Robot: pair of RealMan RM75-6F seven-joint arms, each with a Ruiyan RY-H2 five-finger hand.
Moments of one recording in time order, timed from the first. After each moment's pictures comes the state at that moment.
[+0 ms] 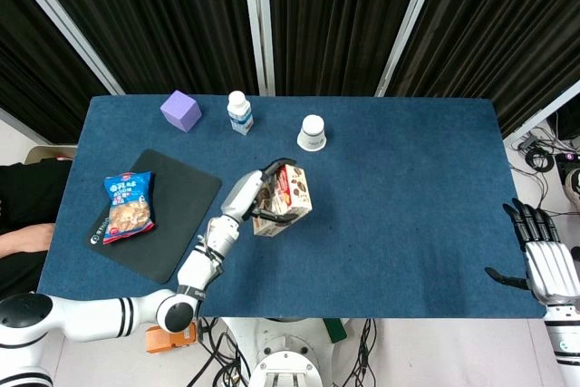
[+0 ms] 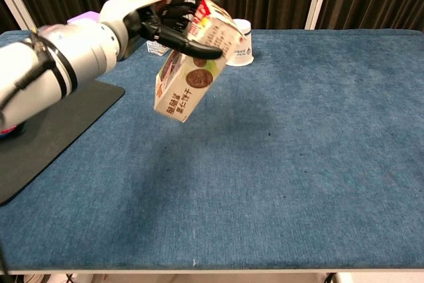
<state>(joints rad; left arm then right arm) -0.78 -1.76 -0.33 -1.49 1.12 1.03 -0.33 0.08 -1.13 0.04 -1.51 -1.54 1.47 0.16</state>
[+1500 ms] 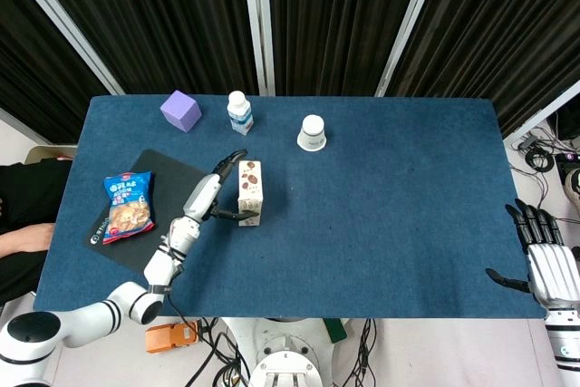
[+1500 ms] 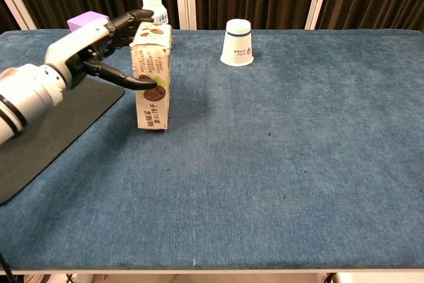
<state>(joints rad) -0.67 -1.80 -0.17 -1.05 1.46 1.14 -0.73 0.06 -1.11 0.04 -1.56 -1.55 1.50 0.14</state>
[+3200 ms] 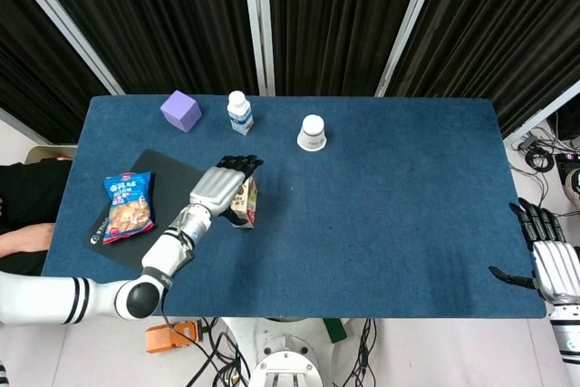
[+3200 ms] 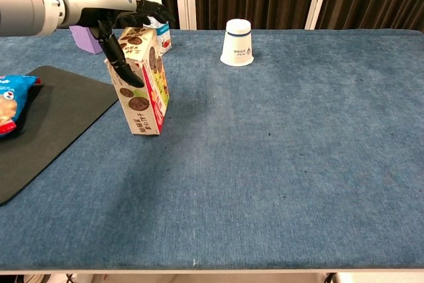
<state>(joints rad) -1.02 -1.33 -0.20 -1.87 0.51 0.96 0.56 0.08 -1.15 0.04 -1.43 -1.54 1.47 0.28</state>
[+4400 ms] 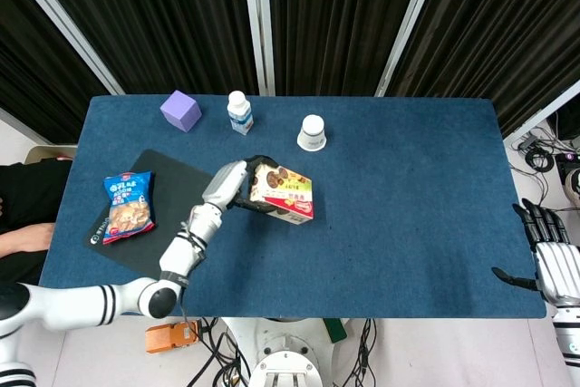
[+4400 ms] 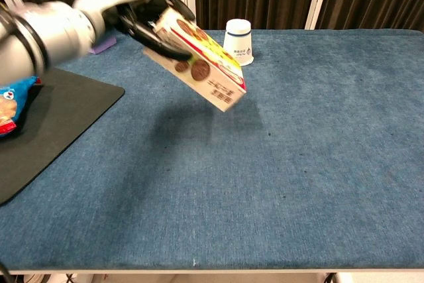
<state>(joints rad) -0.85 -1.64 -0.28 -1.54 0.96 1.00 -0.15 0.07 -1.12 0.04 -1.47 -1.54 1.48 0.24</state>
